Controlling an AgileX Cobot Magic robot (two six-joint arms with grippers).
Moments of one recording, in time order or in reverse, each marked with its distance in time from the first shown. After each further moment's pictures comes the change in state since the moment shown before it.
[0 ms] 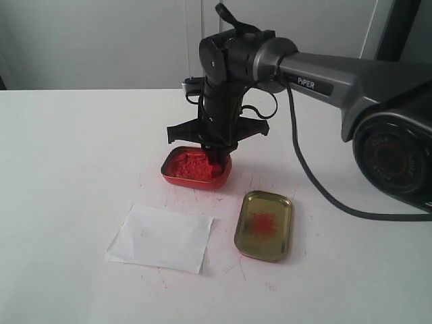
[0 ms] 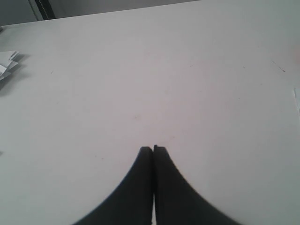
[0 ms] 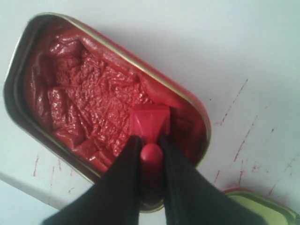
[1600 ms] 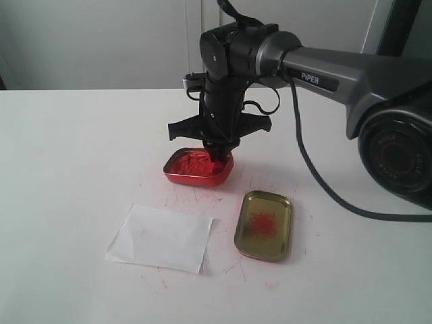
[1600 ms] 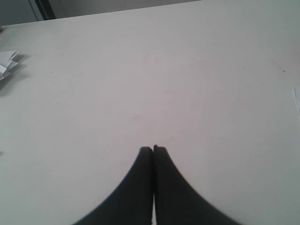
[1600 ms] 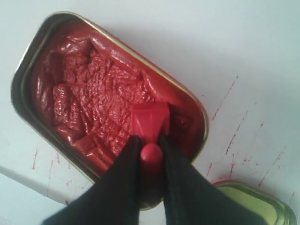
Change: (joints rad) left arm 0.000 0.000 0.000 0.000 0.000 0.000; right arm 0.000 -0.017 0.002 -0.010 0.019 -0.002
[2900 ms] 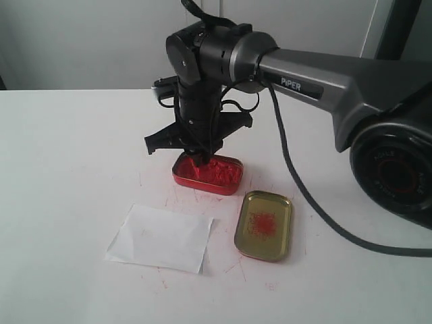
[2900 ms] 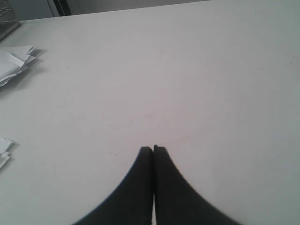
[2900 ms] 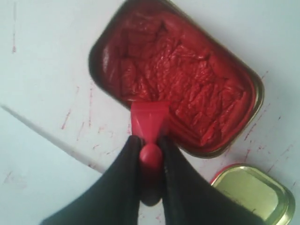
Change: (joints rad) left arm 0.058 0.000 0.000 0.000 0.000 0.000; right arm 0.102 -0.029 0.000 -0.071 0.041 -0.063
